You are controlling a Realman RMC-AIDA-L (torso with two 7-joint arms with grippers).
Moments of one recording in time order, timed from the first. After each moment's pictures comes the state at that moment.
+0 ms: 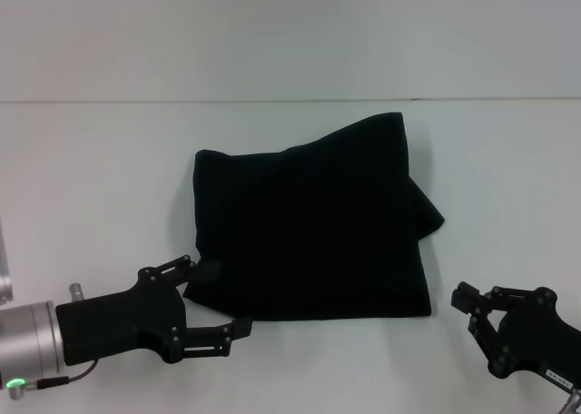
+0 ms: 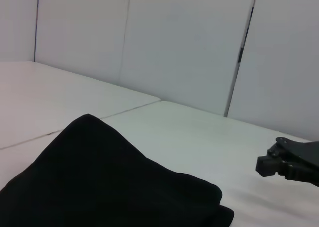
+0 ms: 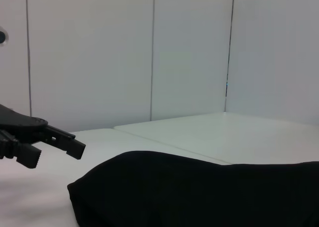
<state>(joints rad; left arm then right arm) -0.42 -2.17 0.48 0.62 2.14 1.61 -1.10 0.32 2.09 -0.44 -0.16 -1.83 -1.47 0.48</state>
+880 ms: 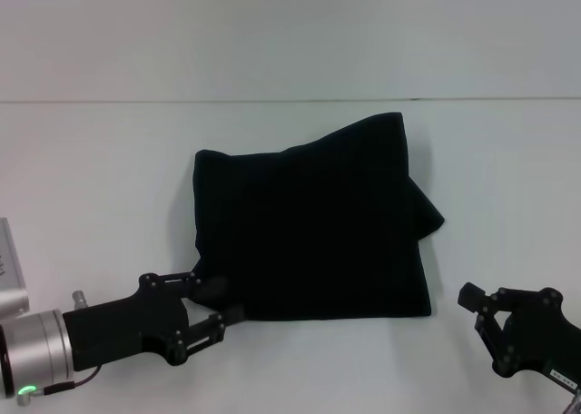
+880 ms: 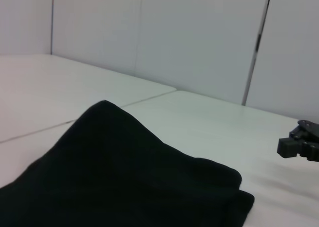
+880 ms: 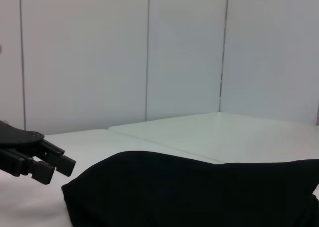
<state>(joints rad) -0.42 -2.17 0.47 0.57 2.13 1.52 -1.03 0.32 2.09 -0.44 -0.17 -1.82 -1.47 0.48</state>
